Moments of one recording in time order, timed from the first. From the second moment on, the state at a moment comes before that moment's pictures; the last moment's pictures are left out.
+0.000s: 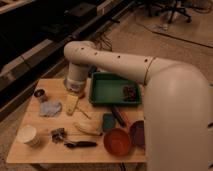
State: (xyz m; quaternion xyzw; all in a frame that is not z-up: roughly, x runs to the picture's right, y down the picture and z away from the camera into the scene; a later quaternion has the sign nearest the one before) arm -0.151 0.077 0.685 -0.47 -0.06 0.09 0.88
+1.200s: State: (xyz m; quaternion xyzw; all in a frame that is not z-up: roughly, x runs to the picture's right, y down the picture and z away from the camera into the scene) arm -0.106 0.114 0.715 -0.43 -0.01 0.14 0.89
